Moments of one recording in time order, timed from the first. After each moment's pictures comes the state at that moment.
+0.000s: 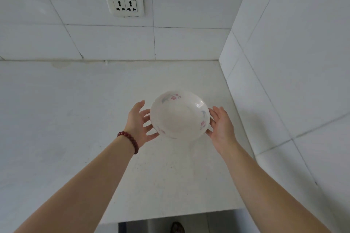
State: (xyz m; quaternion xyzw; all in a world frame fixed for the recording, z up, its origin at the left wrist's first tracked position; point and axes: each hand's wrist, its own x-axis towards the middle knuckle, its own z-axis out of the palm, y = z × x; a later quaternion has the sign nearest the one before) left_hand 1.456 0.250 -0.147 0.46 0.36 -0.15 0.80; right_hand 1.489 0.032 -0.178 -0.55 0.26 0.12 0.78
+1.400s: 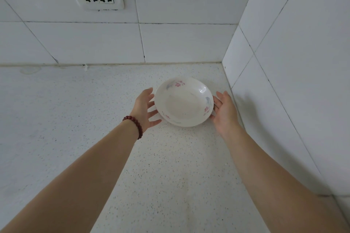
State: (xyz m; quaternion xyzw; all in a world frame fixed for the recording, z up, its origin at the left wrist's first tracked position) left_hand 1.602 0.223 -0.192 0.53 0.34 -0.14 0.76; right_hand 1.639 0.012 -0.221 -0.57 0.25 0.11 0.77
